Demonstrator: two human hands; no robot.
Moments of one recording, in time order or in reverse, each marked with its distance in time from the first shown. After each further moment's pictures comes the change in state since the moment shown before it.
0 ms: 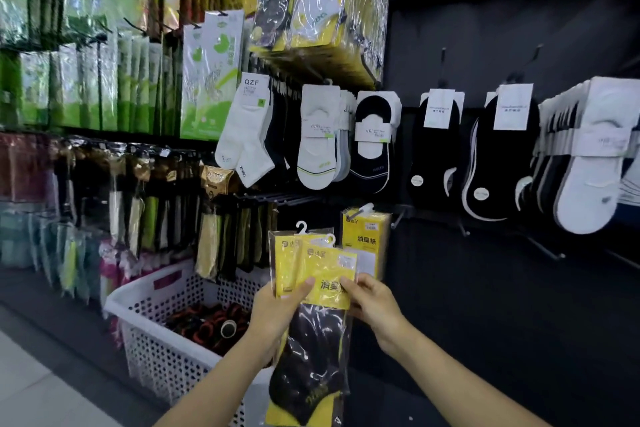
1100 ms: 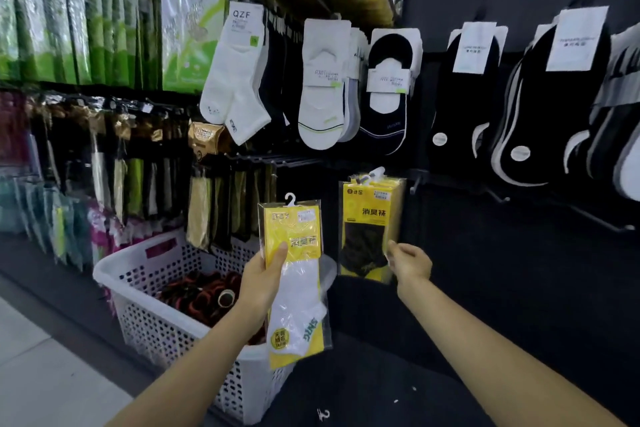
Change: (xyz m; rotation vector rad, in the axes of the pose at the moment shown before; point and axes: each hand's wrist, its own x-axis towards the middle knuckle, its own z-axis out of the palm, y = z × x) left_hand 0.062 -0.058 -0.006 -0.002 0.057 -0.004; right_hand 0.106 0.046 -0.044 0.005 0.648 0.173
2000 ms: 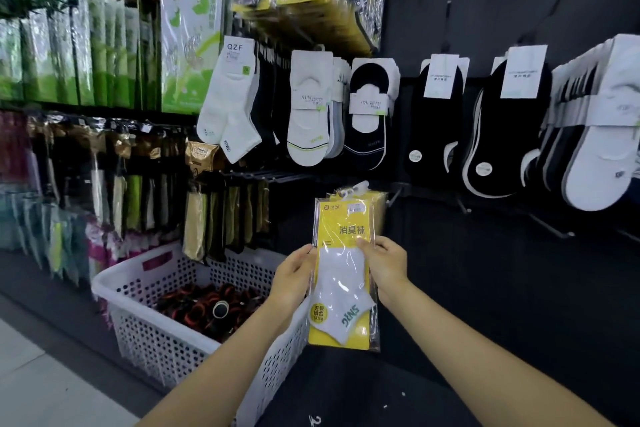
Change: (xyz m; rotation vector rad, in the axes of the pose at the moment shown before) left_hand -0.021 0.024 0.049 0.004 -0.219 -0.074; right_hand -0.065 -0.041 -0.018 0.006 -0.244 -0.185
